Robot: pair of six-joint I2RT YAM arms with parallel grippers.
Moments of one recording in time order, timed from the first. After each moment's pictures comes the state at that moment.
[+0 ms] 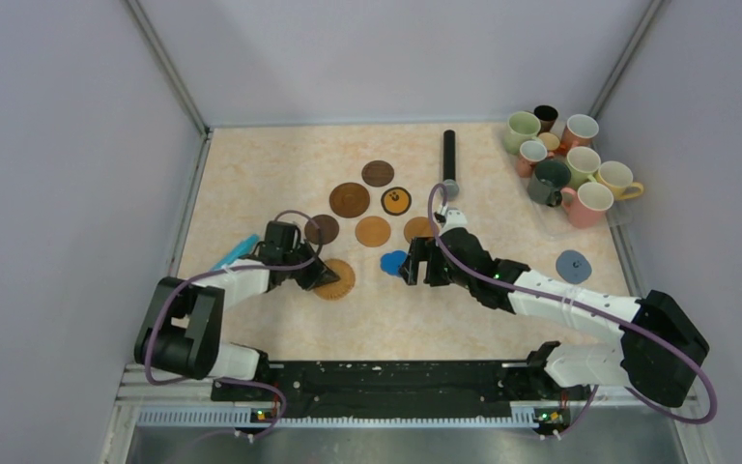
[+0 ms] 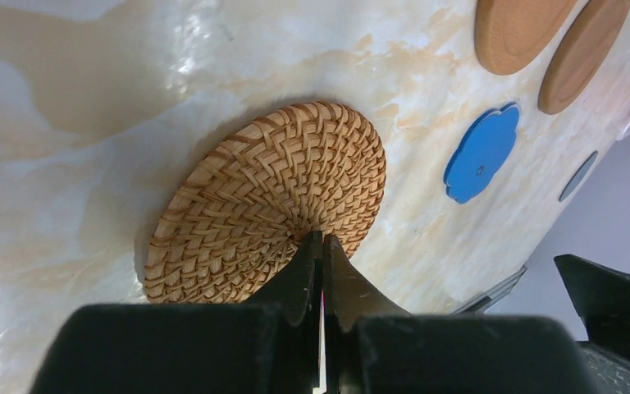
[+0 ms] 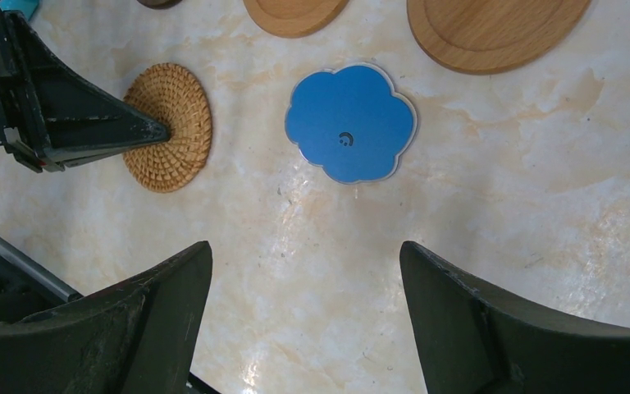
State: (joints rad) left arm -0.24 1.39 0.51 -0.07 0.39 -0.90; right arm 0.84 1.21 0.65 -0.07 0.13 0.67
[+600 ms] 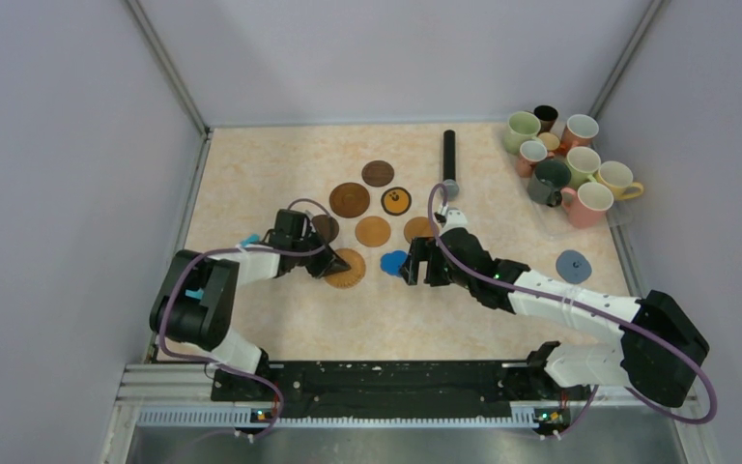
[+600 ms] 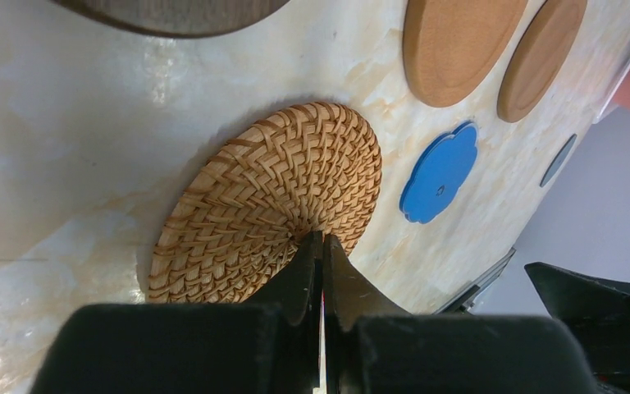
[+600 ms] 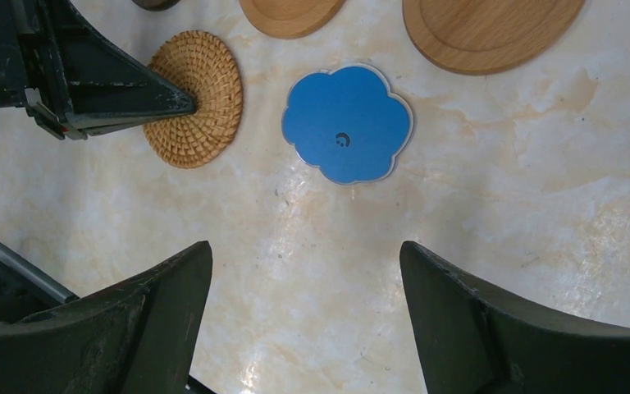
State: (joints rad) left arm -0.26 1.56 0.62 0.02 0.46 -0.89; right arm 0.84 1.21 0.65 -0.08 0.14 0.67
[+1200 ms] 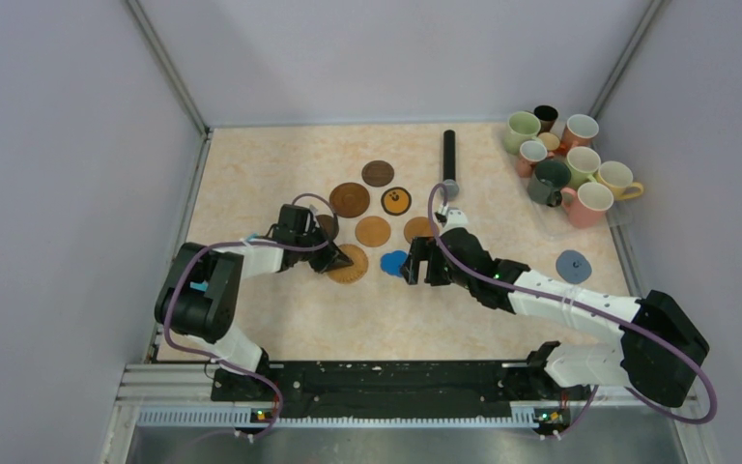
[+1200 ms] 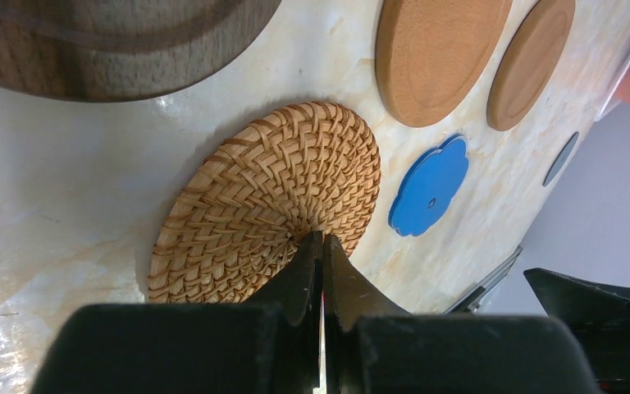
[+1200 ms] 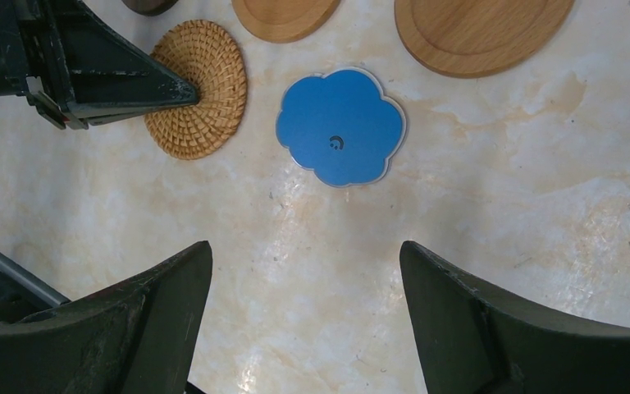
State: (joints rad) left arm -0.27 1.62 0.68 0.04 0.47 -0.86; right arm 0.84 1.21 0.65 -0.08 0.15 0.67
